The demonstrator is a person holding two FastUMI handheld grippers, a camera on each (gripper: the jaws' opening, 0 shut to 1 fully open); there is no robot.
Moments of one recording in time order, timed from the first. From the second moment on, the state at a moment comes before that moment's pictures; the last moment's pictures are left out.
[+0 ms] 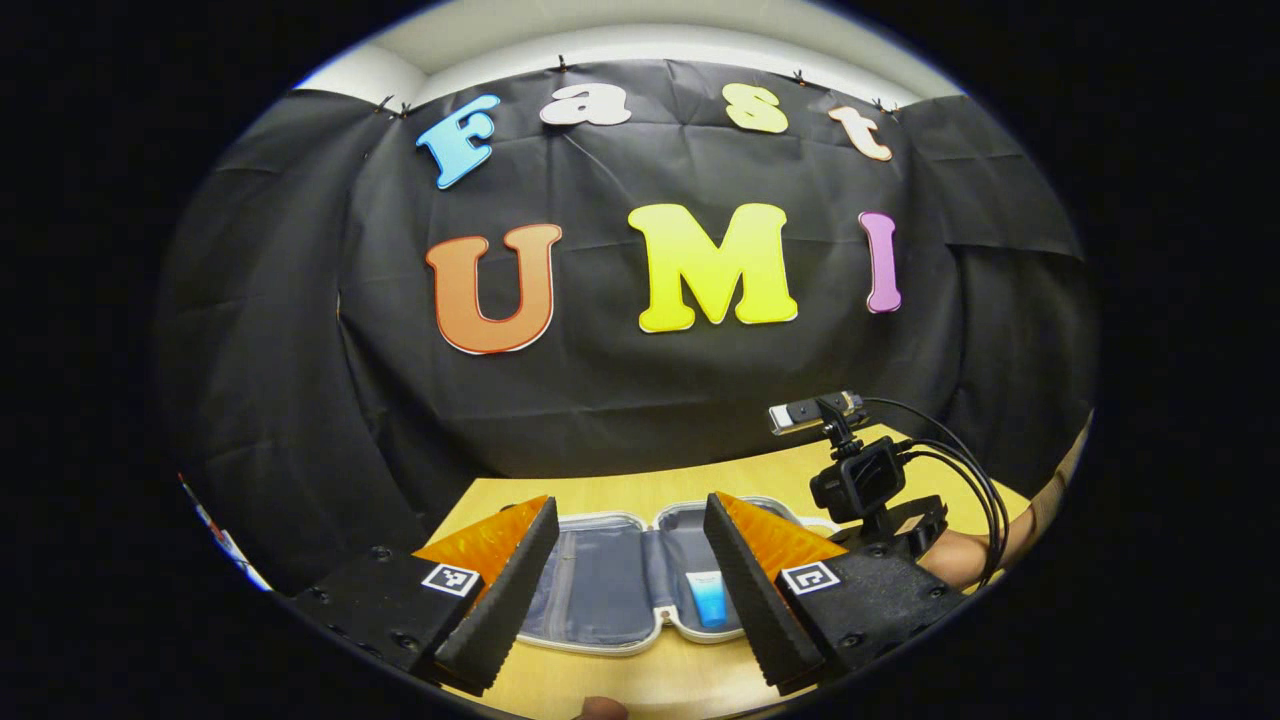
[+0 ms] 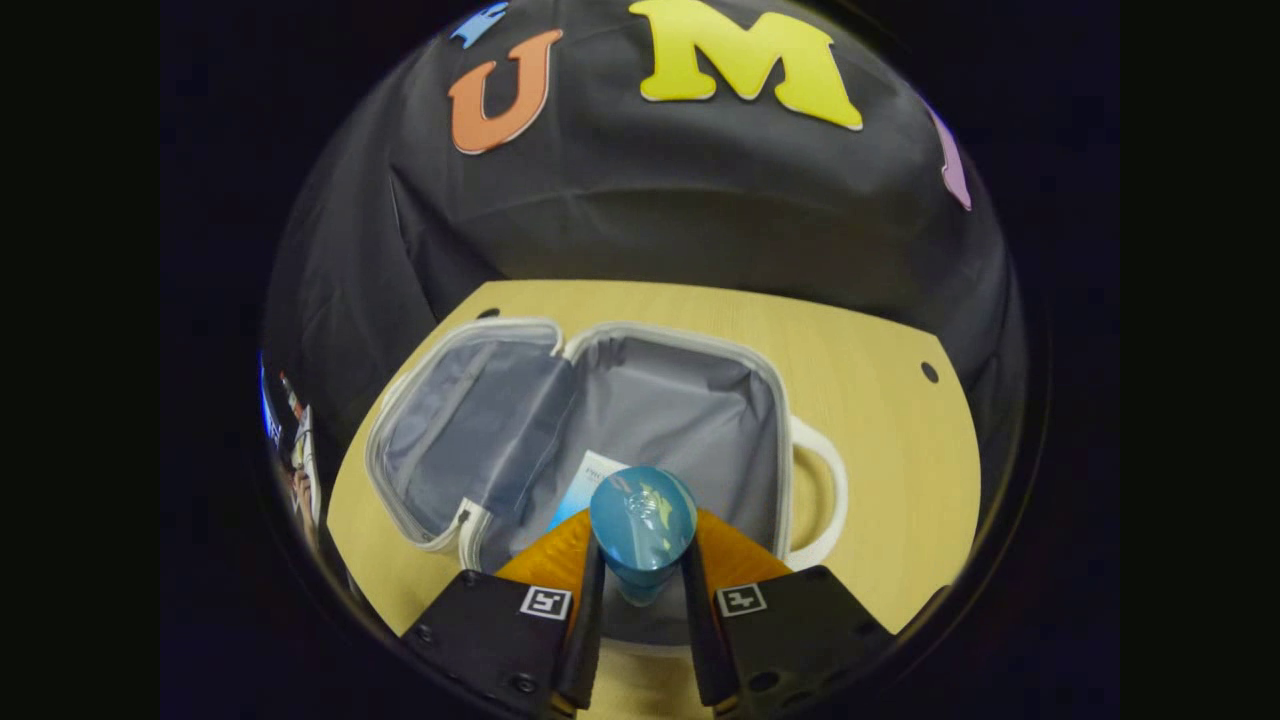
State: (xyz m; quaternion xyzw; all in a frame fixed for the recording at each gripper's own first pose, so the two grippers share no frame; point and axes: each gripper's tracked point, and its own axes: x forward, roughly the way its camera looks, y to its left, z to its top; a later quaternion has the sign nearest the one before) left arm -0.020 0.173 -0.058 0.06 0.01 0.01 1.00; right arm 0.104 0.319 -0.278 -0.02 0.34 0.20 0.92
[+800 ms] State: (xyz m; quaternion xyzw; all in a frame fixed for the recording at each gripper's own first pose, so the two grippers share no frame) left arm -0.023 0.227 -0.098 -0.01 0.06 0.06 1.00; right arm 0.177 0.335 -0.313 0.01 0.40 0.12 0.91
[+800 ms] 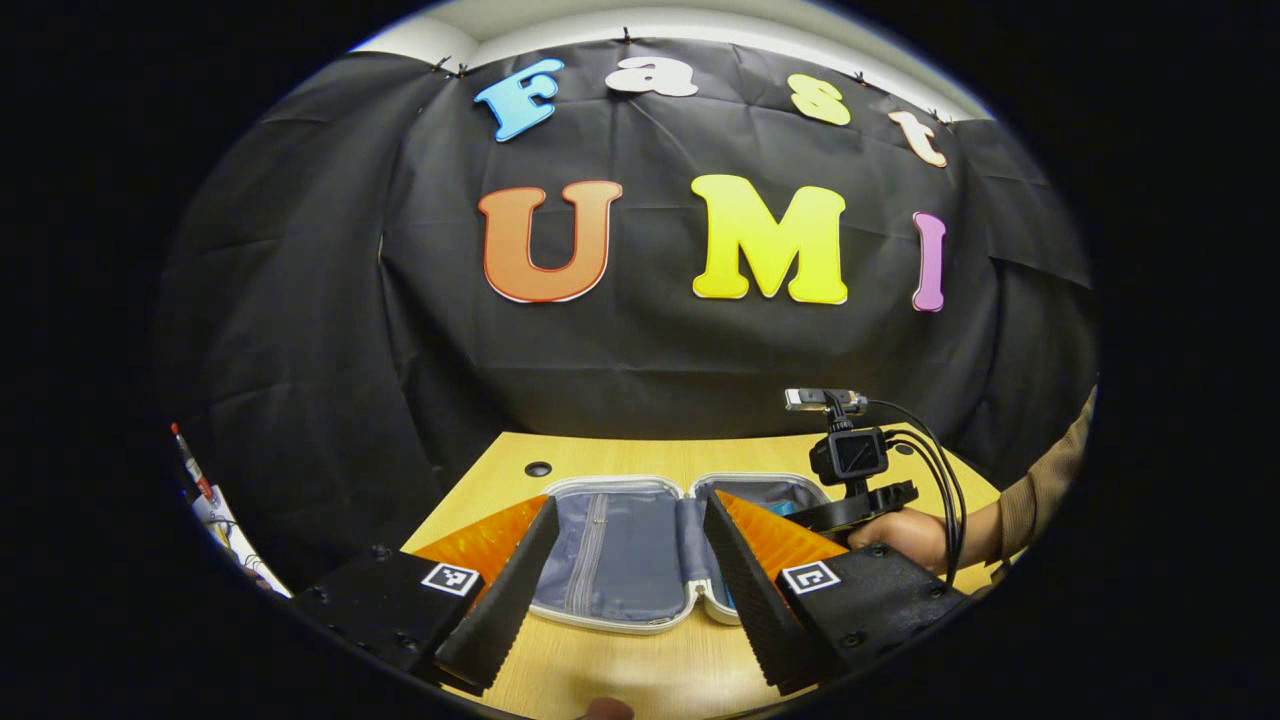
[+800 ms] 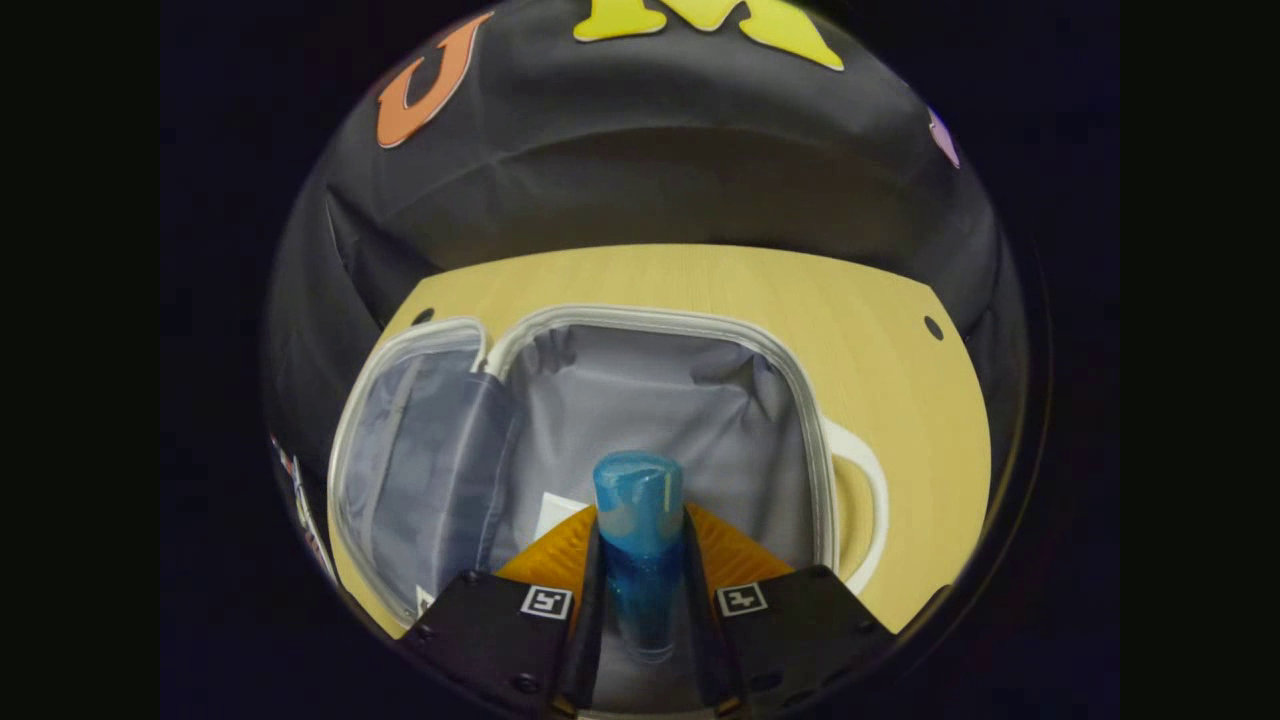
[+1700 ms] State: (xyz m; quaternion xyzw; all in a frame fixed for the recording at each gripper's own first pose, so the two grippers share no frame) left arm -0.022 0.306 -0.125 -0.02 0.10 0.12 0.99; right arm 0.175 0.336 -0.314 0.02 0.43 0.11 0.89
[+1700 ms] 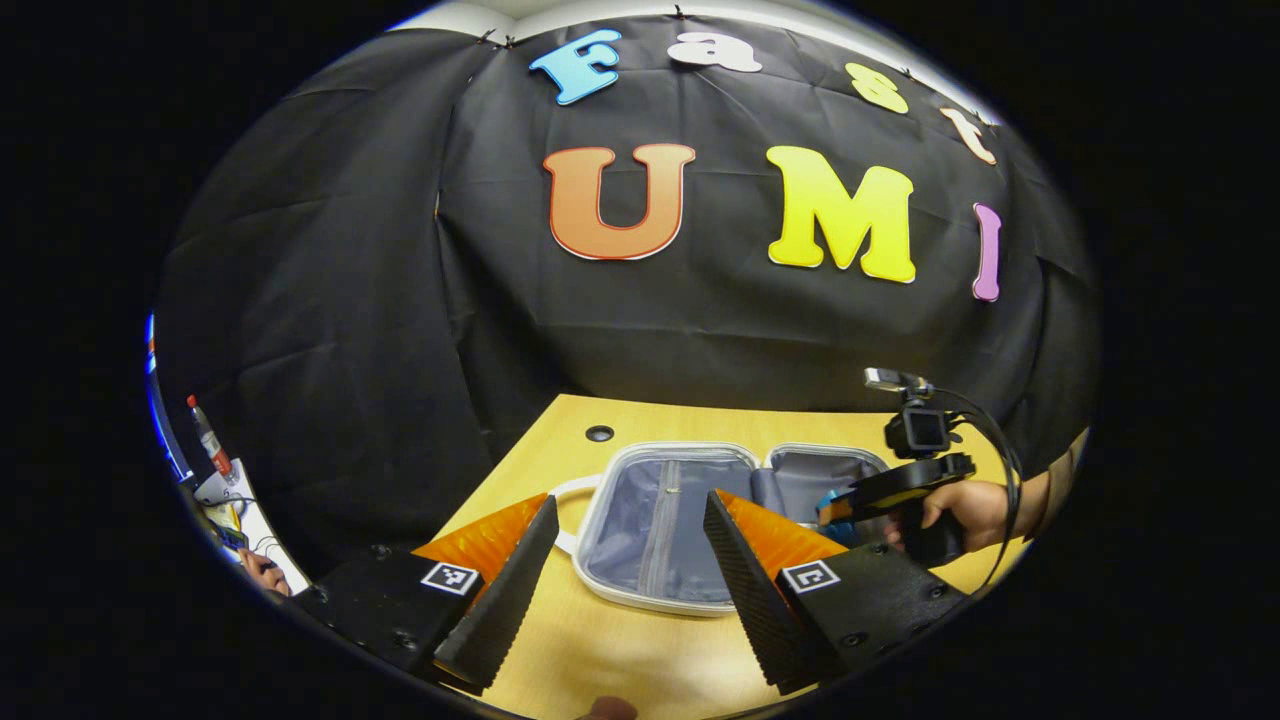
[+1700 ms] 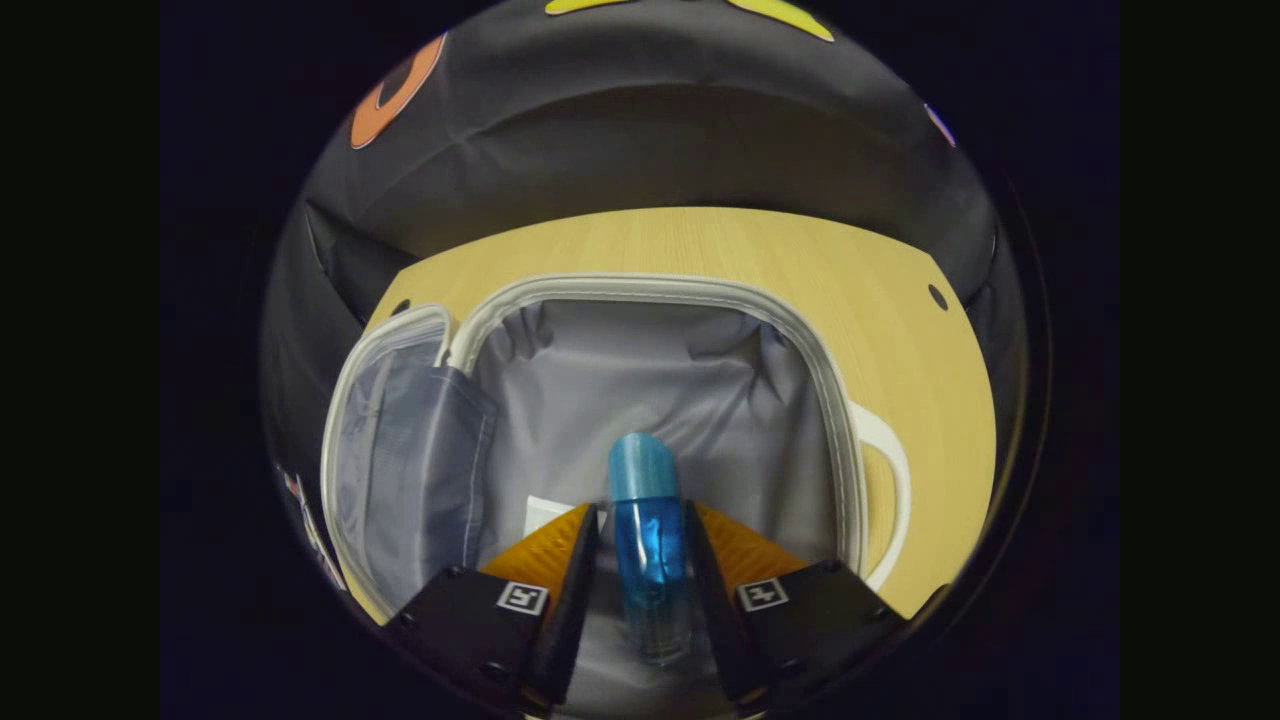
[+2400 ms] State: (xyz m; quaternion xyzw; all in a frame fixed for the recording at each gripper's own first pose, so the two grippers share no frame) left arm 0.059 0.399 -0.202 -0.36 0.13 0.06 0.92; right arm 0.065 0.212 -0.005 -0.07 0.08 0.14 0.98
